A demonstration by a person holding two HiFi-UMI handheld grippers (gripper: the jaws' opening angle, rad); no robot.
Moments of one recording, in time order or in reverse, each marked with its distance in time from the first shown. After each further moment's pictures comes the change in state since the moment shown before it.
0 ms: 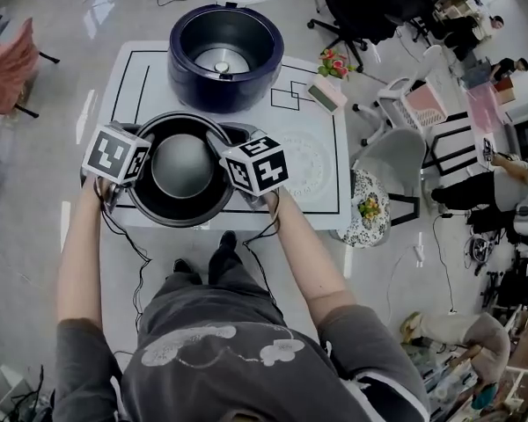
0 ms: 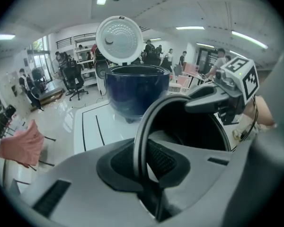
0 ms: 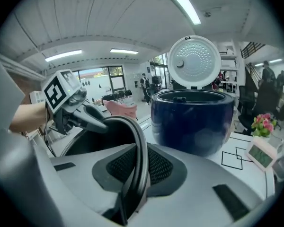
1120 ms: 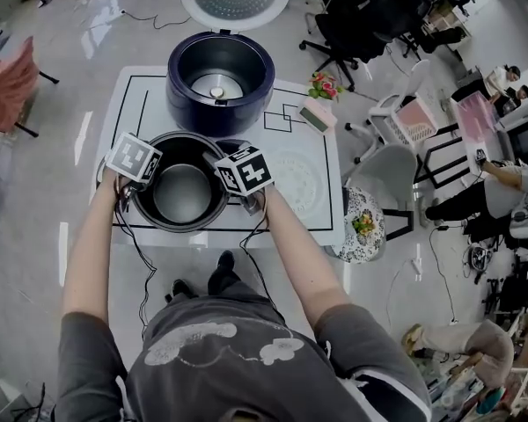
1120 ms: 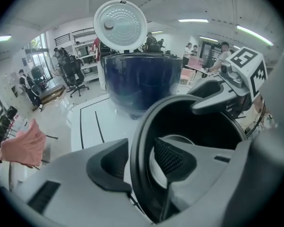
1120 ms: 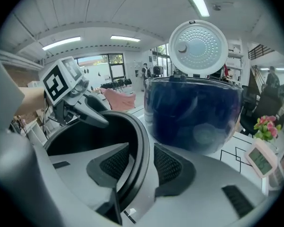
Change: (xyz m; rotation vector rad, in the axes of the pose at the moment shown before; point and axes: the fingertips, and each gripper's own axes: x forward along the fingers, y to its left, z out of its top) left arm 0.048 0.020 -0.005 0.004 0.081 0.027; right arm 0.034 -0.028 -0.024 -0.059 0.135 -0.028
